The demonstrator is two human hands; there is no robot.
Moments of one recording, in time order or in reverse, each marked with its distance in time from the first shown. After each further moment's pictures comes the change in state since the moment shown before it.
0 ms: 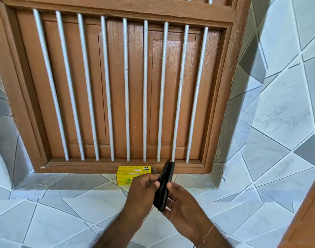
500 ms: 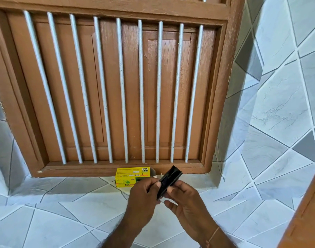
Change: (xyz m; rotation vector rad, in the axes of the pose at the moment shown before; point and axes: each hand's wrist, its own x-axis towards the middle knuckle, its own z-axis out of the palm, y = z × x) left_hand 0.006 -0.014 0.002 0.266 -0.016 0.154; right_hand -0.001 -0.008 -0.006 -0.291 -0.017 -0.186
